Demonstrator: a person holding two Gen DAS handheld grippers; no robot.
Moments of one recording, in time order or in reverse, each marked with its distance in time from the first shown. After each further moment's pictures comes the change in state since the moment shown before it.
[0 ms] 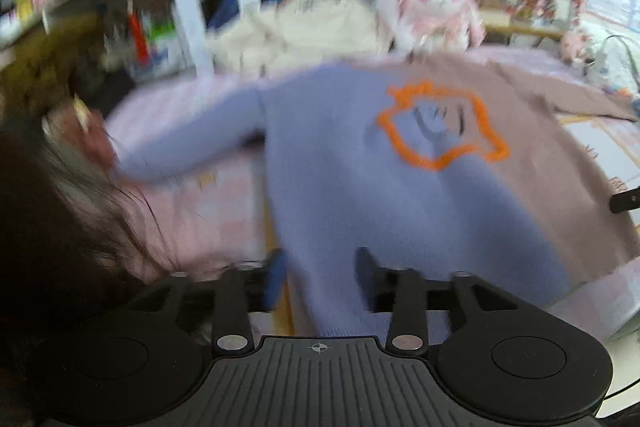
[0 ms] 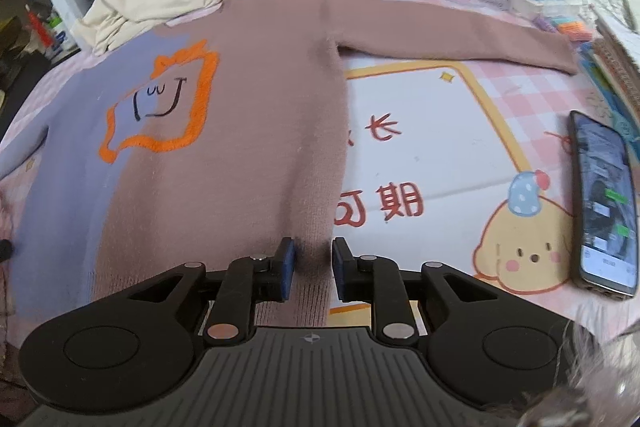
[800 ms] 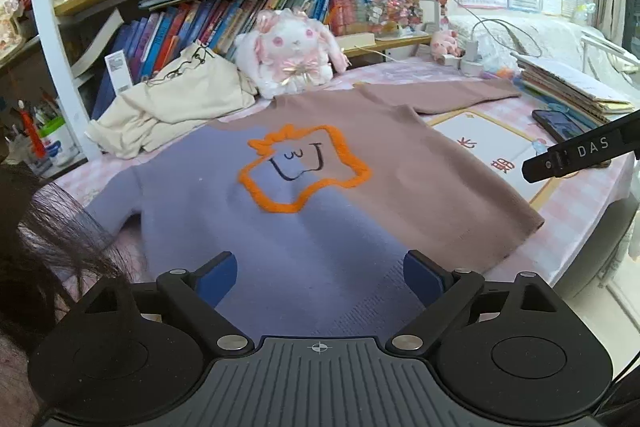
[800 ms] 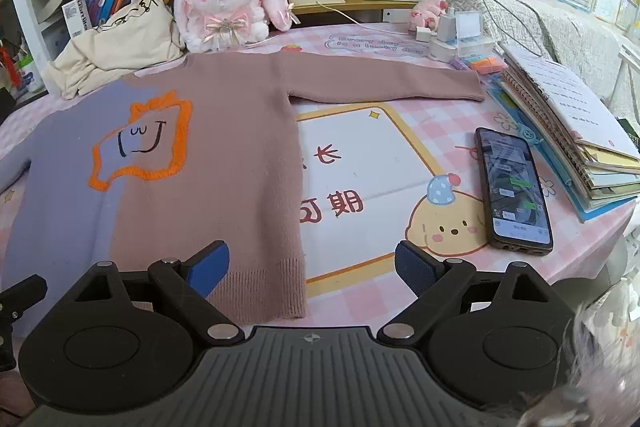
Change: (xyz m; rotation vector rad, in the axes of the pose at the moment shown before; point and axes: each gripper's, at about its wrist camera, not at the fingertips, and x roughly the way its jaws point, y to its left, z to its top) left arm -0.005 -0.060 -0.003 0.216 -0.098 -0.260; right arm -0.055 0.018 -0.038 0.035 -0.168 -0.180
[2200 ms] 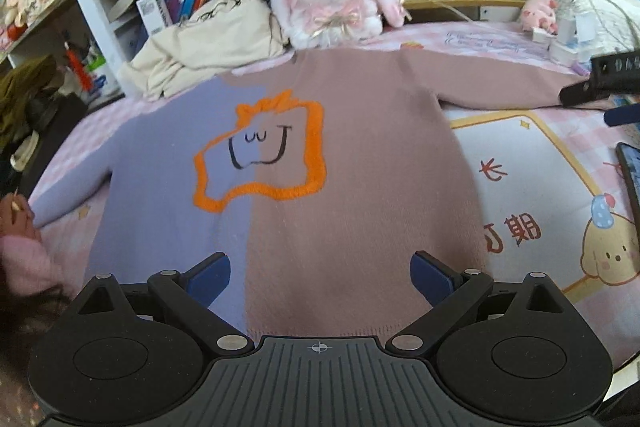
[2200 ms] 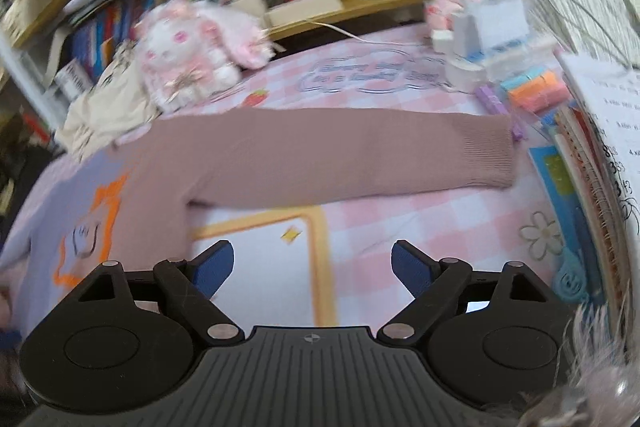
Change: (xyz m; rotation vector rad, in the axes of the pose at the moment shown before) left arm 0.092 -0.126 0.077 -0.230 0.247 0.334; right arm 0.153 -0.185 0.113 0.104 0.050 0.360
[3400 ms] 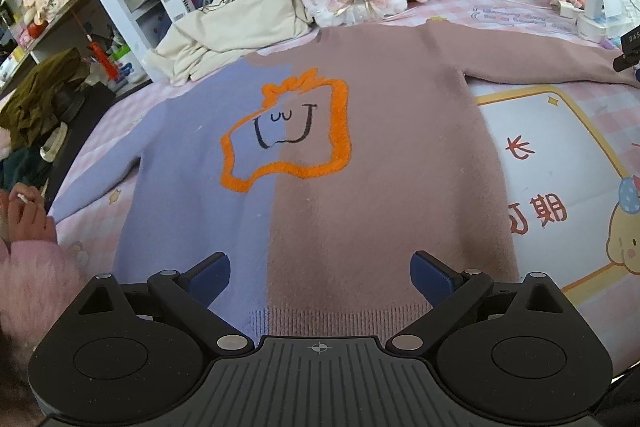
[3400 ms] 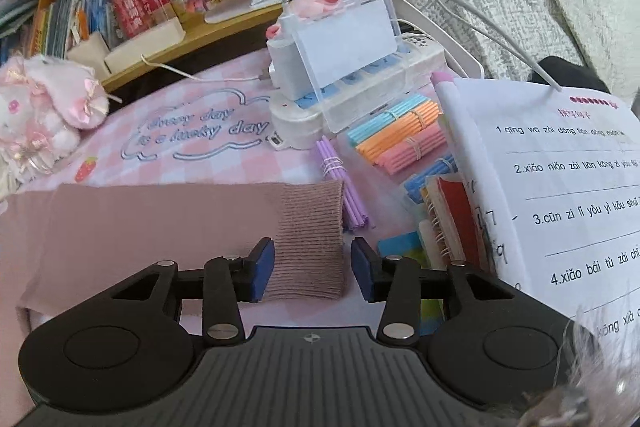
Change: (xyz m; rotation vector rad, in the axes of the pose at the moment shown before) left arm -0.002 -0.005 0.000 0.013 0.075 0.107; right arm 0.052 -0.086 0.054 0.044 -0.048 -0.282
